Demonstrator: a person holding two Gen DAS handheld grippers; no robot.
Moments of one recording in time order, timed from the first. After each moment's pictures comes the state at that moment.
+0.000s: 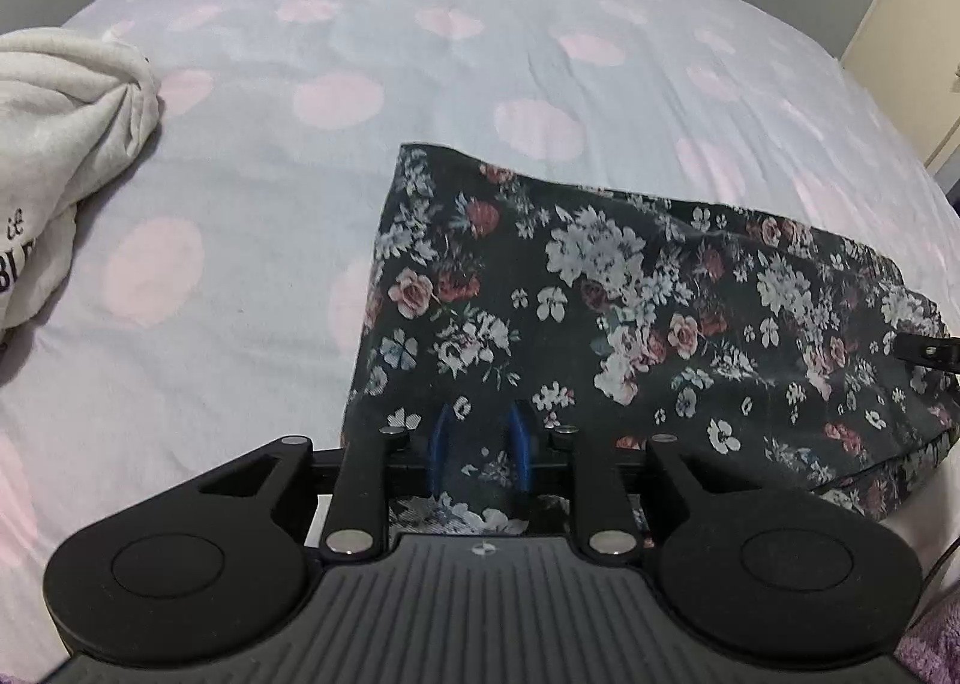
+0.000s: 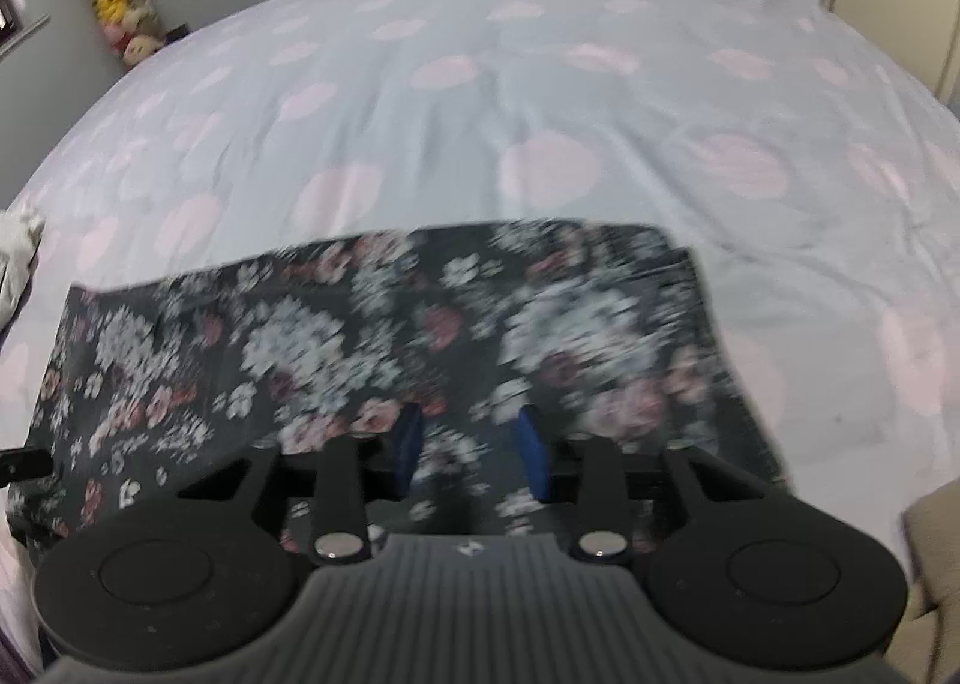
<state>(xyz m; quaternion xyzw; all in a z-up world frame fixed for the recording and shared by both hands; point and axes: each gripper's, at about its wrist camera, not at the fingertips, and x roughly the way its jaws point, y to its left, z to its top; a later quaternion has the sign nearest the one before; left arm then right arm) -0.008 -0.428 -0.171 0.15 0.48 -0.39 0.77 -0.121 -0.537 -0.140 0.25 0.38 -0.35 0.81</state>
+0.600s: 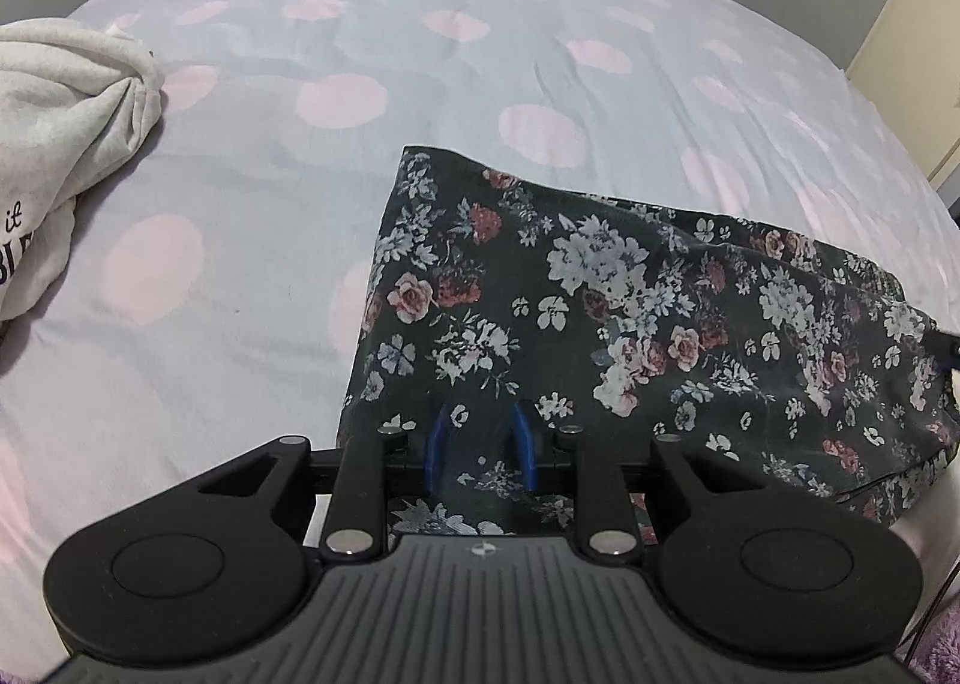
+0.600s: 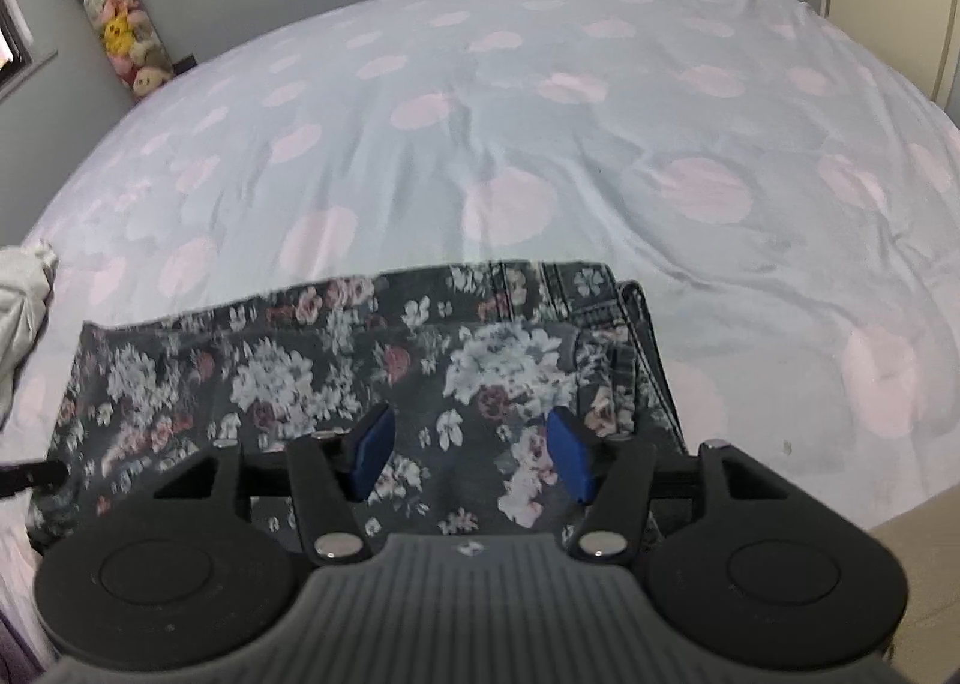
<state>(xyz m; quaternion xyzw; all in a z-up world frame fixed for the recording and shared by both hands) -0.004 -0.428 -0.176 0.14 0.48 -0.38 0.77 -0.147 -0.550 -0.125 0.26 0.35 -0.35 0.83</state>
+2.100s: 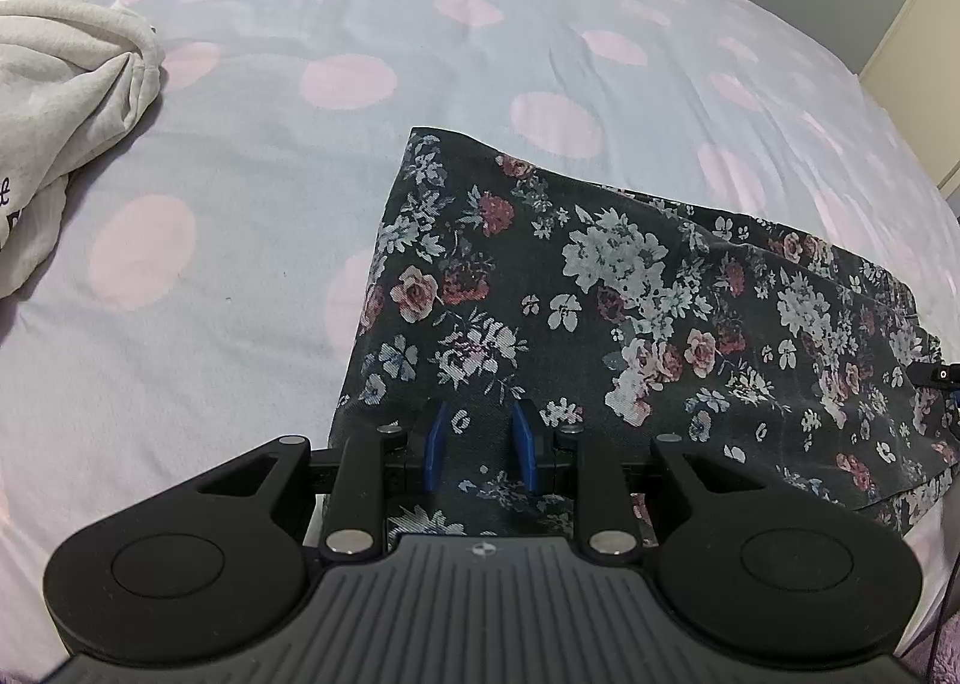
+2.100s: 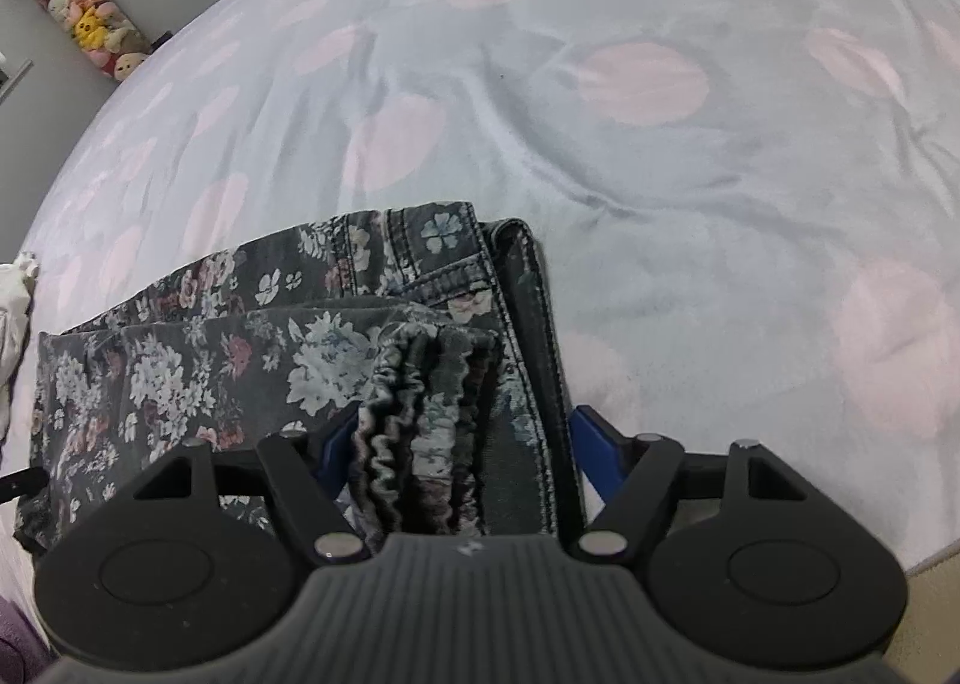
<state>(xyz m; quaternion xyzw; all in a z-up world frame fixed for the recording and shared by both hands) 0.001 -0.433 -0.186 0.13 0.50 -0.37 0.77 -0.178 -0.631 -0.181 0.36 0.39 -0.29 0.80</state>
